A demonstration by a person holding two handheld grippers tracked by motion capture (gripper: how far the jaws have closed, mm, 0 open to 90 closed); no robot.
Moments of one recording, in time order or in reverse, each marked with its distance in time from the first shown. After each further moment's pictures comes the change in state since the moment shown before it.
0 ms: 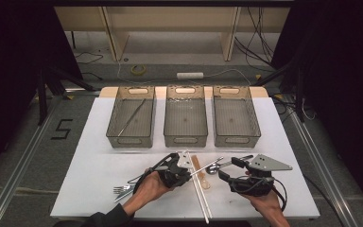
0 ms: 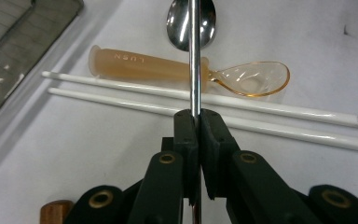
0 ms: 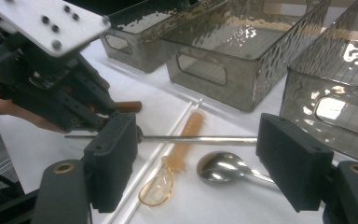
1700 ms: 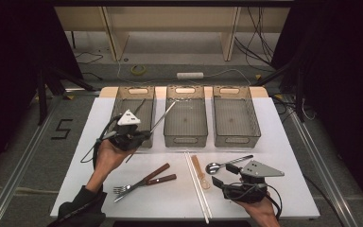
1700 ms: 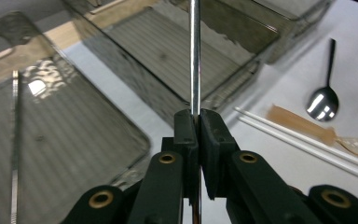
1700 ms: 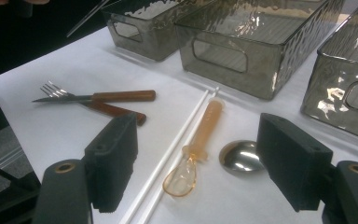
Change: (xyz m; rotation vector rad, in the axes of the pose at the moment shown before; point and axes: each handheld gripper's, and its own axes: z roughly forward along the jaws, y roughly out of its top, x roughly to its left) left arm 0.110 -0.023 -0.116 -0.237 0.238 -0.283; right arm 0.022 -0.006 0.006 0.035 -0.002 -0.001
